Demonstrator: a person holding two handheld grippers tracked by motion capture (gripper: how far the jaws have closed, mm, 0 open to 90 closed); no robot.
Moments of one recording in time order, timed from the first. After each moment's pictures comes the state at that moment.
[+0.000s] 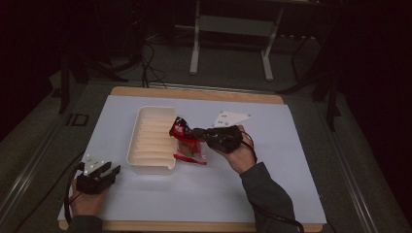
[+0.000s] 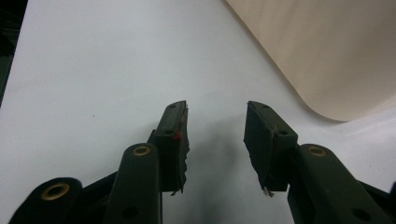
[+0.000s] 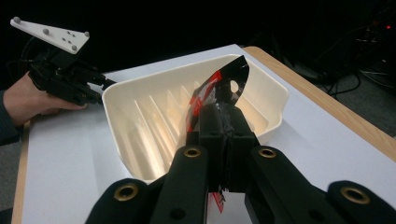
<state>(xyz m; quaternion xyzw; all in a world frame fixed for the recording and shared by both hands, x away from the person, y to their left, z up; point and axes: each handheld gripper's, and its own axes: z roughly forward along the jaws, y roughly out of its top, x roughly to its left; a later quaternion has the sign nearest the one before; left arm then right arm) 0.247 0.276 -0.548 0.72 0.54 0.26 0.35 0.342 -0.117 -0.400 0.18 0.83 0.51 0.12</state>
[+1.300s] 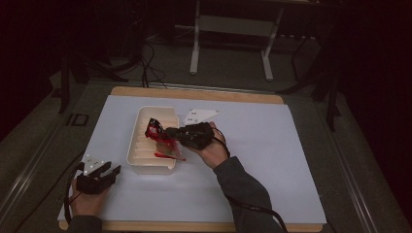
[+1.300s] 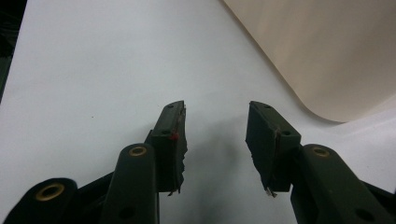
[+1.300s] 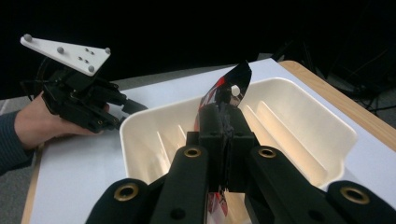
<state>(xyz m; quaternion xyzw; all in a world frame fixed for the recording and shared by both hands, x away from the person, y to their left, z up) 0.247 0.276 -0.548 0.72 0.54 0.26 0.35 0.354 -0.046 -0.412 0.15 0.83 0.53 0.08</state>
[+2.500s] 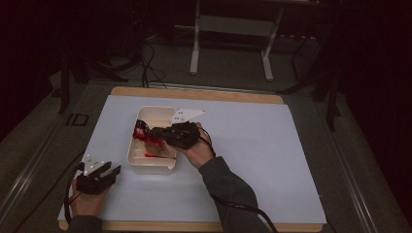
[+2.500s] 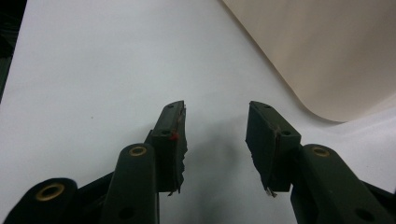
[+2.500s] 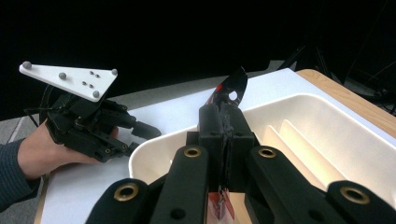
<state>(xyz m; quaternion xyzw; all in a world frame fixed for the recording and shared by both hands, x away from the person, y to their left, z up) 0.247 0.276 -0.547 0.72 0.53 0.26 0.35 0.358 -0.012 -0.421 0.15 0.82 0.55 0.06</state>
